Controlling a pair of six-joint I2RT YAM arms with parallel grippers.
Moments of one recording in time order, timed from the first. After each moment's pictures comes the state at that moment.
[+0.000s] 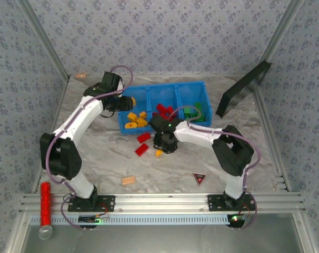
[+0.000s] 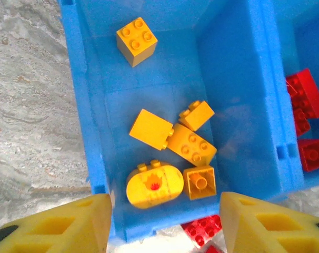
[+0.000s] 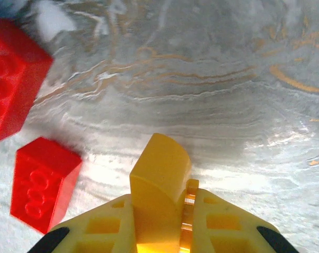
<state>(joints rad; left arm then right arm) -0.33 1.63 1.49 -0.86 0.06 -0.30 0.87 1.84 1.30 -0.73 -0.07 1.13</state>
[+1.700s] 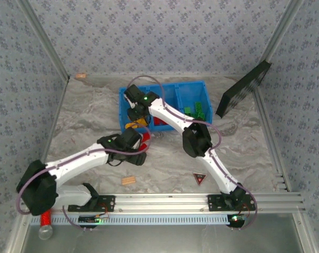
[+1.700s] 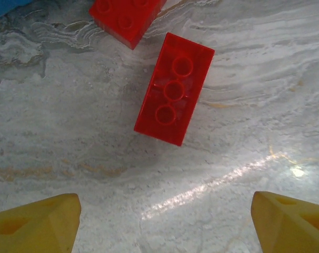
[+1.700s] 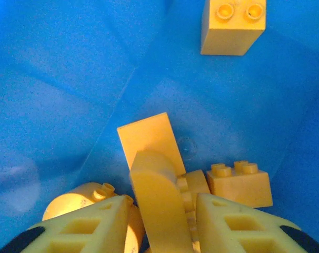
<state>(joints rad) -0.81 1.26 0.77 -0.68 -0.11 -0.37 0.81 2.50 2.39 -0.91 0.04 0.18</state>
